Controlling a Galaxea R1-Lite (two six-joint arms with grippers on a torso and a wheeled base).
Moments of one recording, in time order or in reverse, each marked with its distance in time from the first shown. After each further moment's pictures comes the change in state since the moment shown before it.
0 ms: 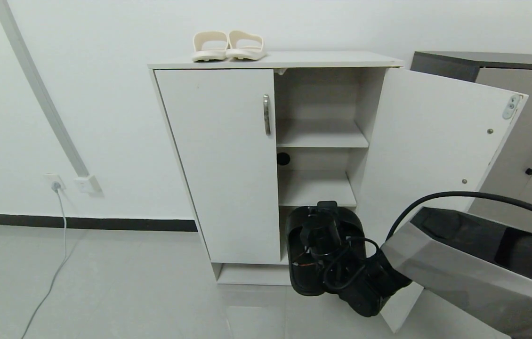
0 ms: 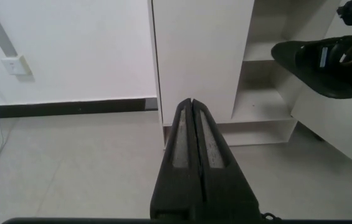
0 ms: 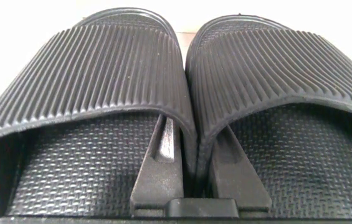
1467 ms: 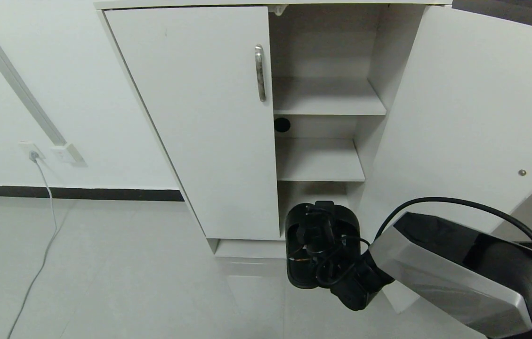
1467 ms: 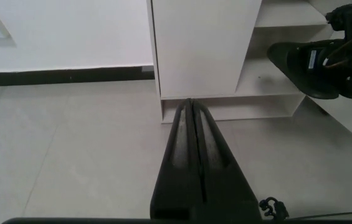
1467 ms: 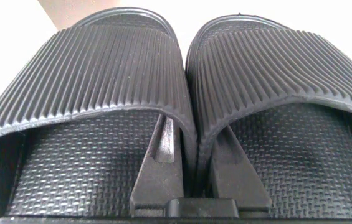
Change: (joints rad) left arm 0.000 0.000 0.000 -0.001 0.000 0.000; right arm -0.013 0.093 -0.114 -0.037 -0.029 -0.009
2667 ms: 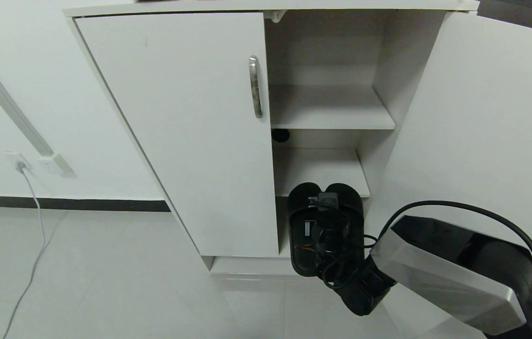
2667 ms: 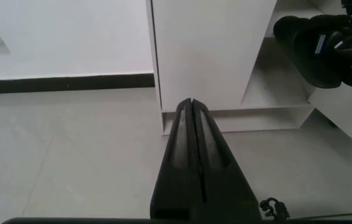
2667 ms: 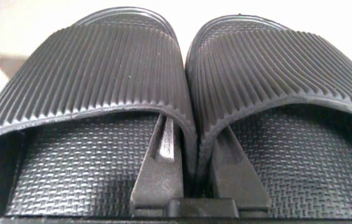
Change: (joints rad) left arm -0.001 0.000 0.000 -0.001 0.000 -0.001; right arm -0.020 0.014 0.057 -0.386 0.003 -0.250
